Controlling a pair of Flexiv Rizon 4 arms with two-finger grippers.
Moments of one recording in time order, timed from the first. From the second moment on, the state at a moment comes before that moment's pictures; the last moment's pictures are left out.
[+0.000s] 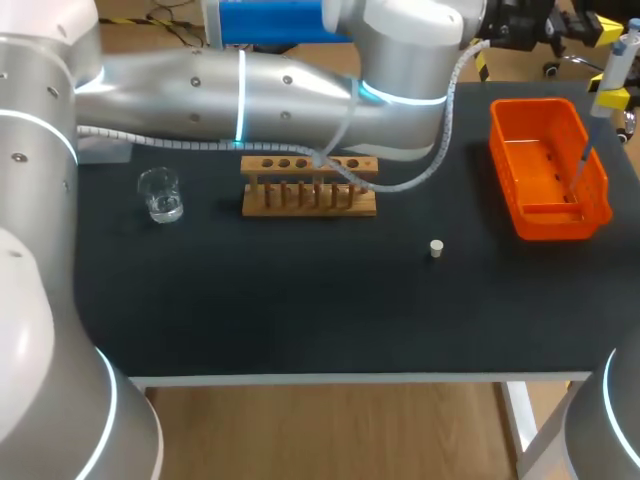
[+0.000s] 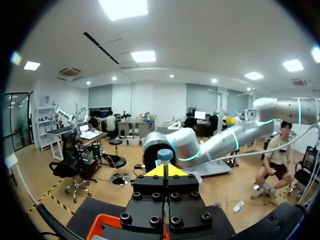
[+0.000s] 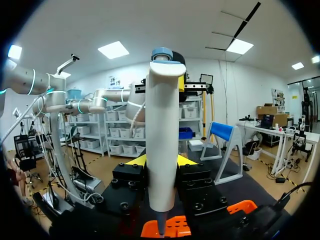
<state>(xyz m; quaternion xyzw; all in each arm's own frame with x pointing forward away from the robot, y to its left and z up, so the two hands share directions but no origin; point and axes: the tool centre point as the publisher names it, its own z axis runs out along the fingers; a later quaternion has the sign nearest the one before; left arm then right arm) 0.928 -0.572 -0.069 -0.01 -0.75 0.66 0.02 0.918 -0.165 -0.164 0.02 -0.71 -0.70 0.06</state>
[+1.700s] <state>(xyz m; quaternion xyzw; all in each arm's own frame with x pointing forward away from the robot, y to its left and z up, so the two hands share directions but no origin) 0.927 -0.576 -0.087 0.00 -0.77 0.64 0.04 0.916 -0.167 -0.172 0.02 -0.71 -0.70 0.06</state>
